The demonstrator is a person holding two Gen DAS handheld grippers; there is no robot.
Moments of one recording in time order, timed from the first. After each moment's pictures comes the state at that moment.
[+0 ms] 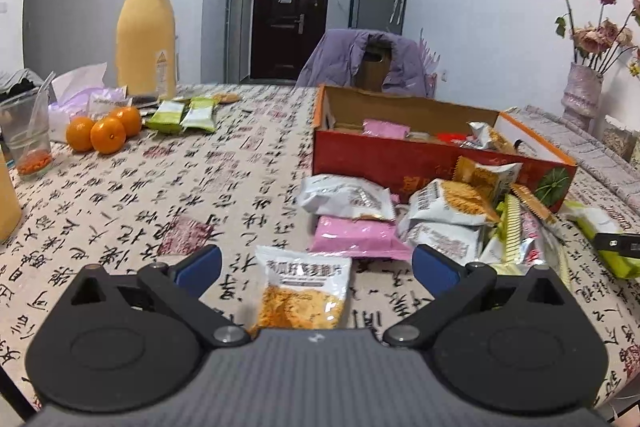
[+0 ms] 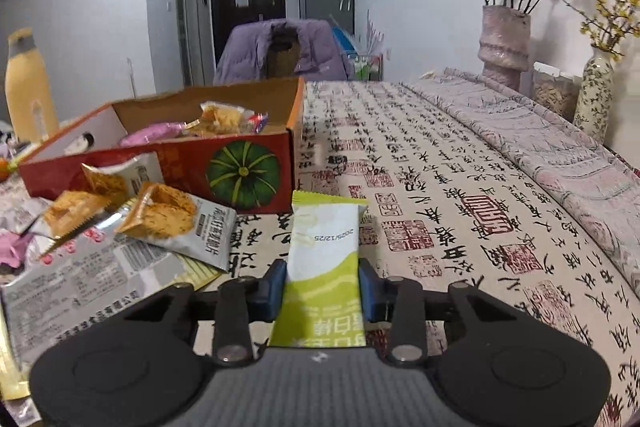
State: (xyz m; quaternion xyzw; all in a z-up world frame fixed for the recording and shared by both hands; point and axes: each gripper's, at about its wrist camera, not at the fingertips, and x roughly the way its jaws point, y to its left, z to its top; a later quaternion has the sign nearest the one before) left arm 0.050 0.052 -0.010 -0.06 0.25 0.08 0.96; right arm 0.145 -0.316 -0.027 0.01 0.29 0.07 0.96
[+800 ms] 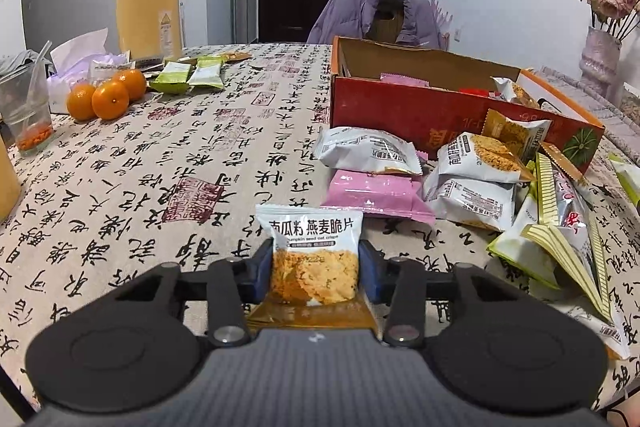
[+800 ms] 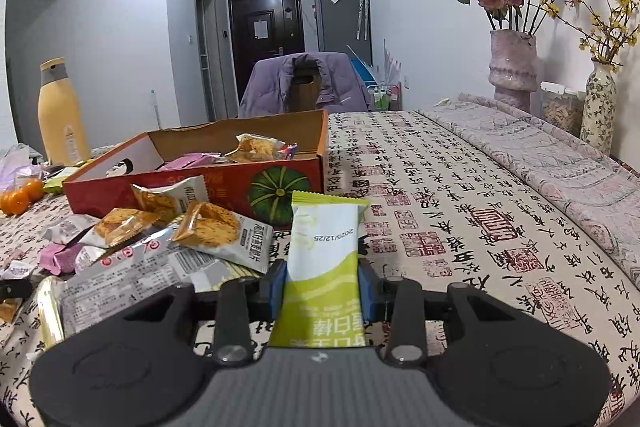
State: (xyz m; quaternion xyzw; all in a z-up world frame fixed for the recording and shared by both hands) left arm 0.062 0.057 -0.027 -0.05 0.31 0.09 0.95; right arm 0.111 -0.317 -0.019 0.03 0.24 0.10 0.96
